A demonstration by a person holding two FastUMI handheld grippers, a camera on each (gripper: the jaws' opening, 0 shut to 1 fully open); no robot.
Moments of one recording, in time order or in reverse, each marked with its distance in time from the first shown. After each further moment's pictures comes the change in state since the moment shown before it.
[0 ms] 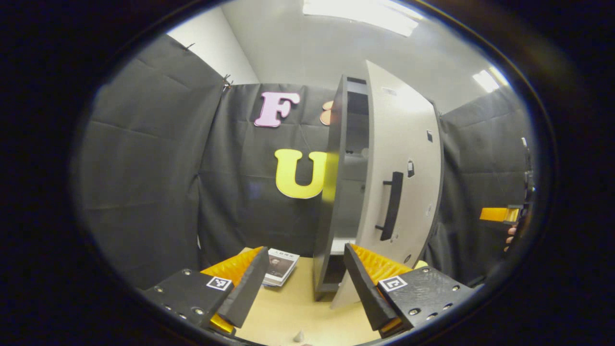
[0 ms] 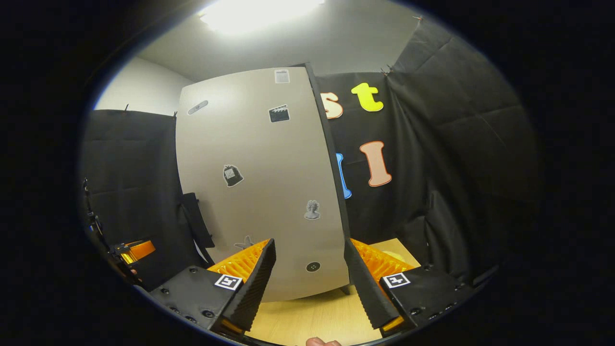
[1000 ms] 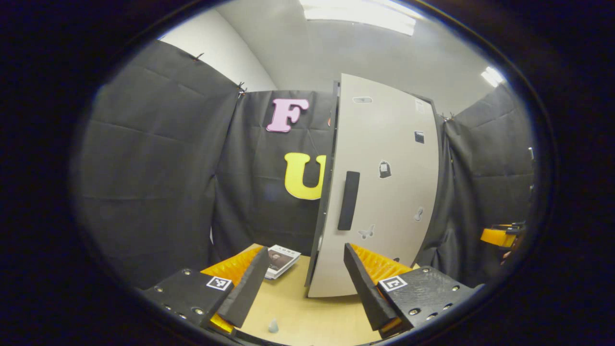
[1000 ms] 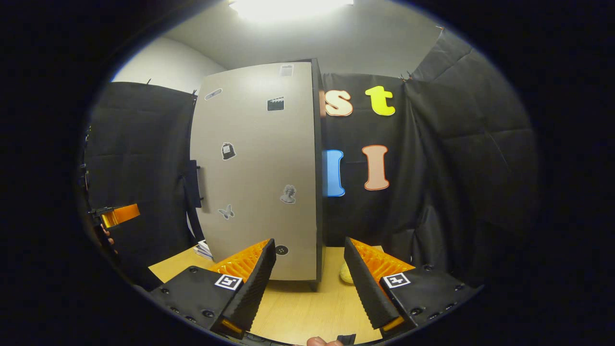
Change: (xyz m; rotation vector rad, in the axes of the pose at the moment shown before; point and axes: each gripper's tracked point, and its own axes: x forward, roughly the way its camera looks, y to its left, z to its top) left arm -0.034 -0.072 -0.011 -0.013 -0.031 0.141; right arm -0.021 -0.057 -0.019 -0.189 0.040 0.038
